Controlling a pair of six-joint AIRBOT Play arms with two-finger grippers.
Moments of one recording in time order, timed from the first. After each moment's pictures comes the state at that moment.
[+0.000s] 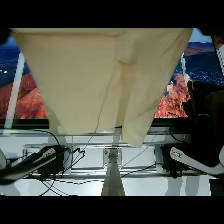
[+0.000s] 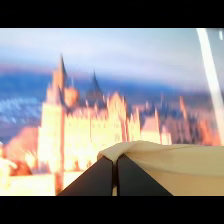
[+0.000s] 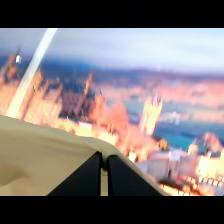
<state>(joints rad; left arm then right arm) 0.28 -1.28 1.48 1.03 -1.03 -1.23 -0.24 -1.31 1.63 -0.89 1.23 1.19</state>
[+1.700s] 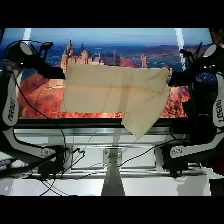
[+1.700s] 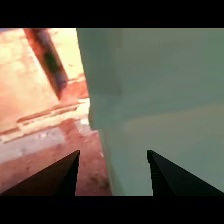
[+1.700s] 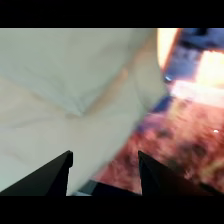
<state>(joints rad) 0.12 -1.64 1.48 1.31 -1.29 -1.14 -0.28 -1.60 1.42 -1.33 1.52 1.18</state>
